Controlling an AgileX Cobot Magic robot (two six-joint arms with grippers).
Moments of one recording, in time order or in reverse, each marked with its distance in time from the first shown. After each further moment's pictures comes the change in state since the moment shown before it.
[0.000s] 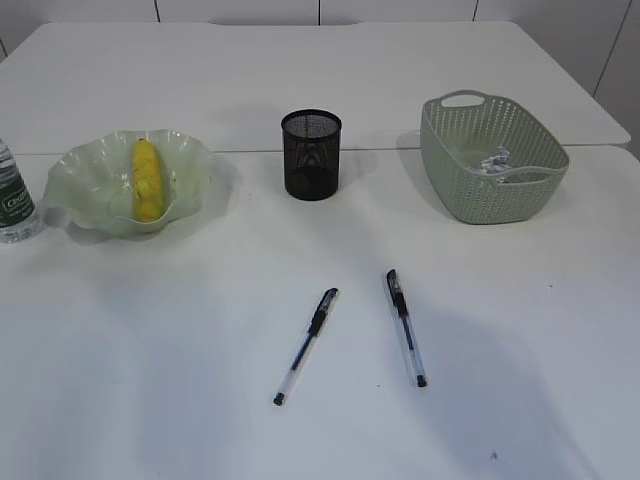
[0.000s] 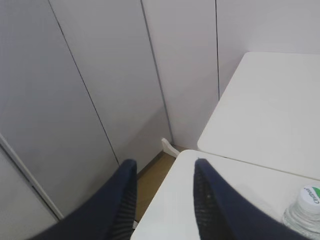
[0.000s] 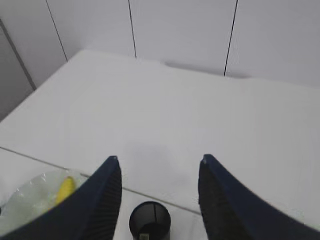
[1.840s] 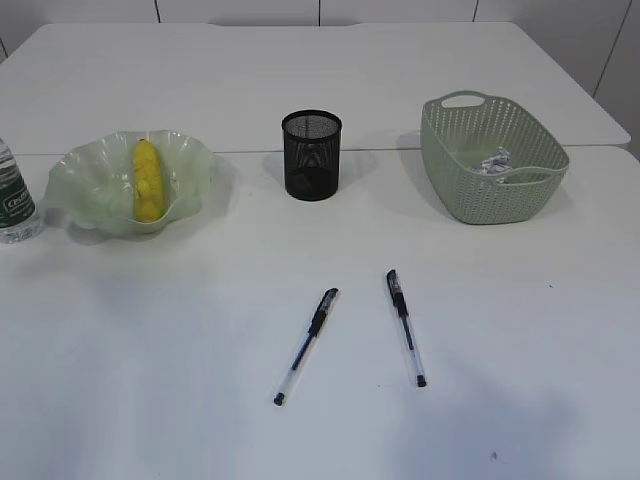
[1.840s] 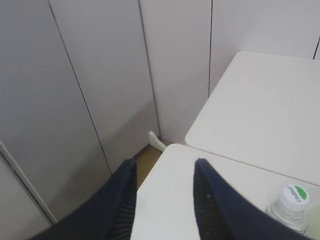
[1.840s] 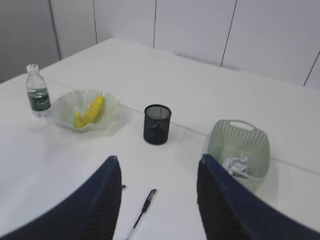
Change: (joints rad) left arm 0.000 0.000 0.000 -0.082 0.000 0.000; right arm -0.002 -1.645 1.820 0.093 -0.303 -0.199
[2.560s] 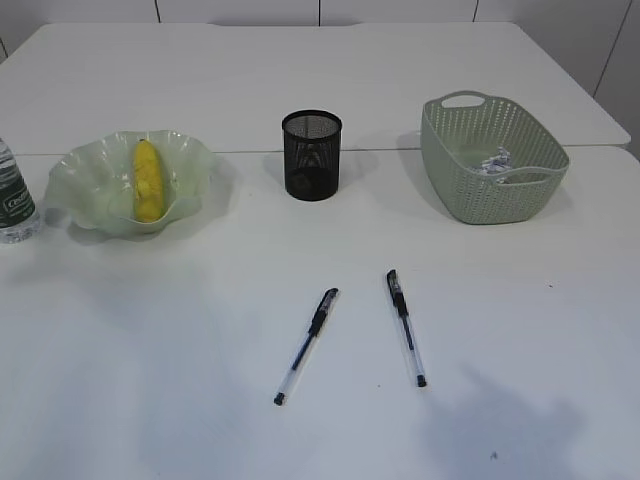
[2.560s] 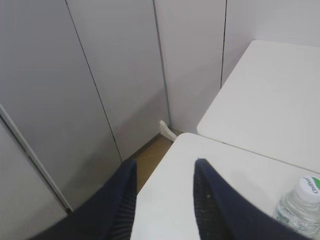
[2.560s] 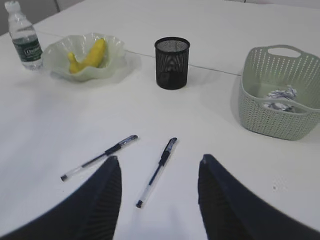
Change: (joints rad) left arm 0.000 0.000 0.000 -0.002 0.061 0.000; right arm 0.000 -0.040 0.672 0.163 -0.543 -0.081
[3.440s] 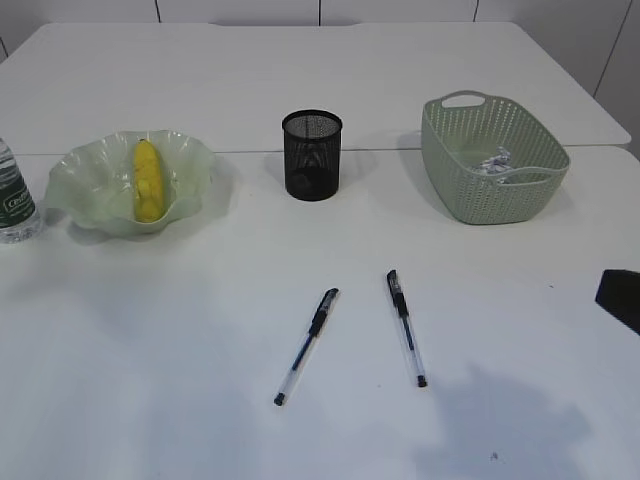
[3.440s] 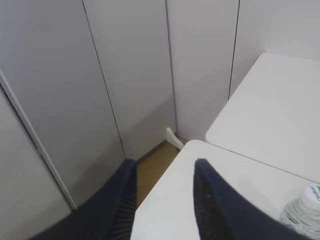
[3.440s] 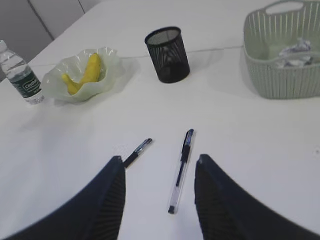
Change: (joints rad) left arm 0.000 -0.074 0.000 -0.009 0.052 0.000; right arm 0.000 0.134 0.146 0.372 -0.253 -0.087
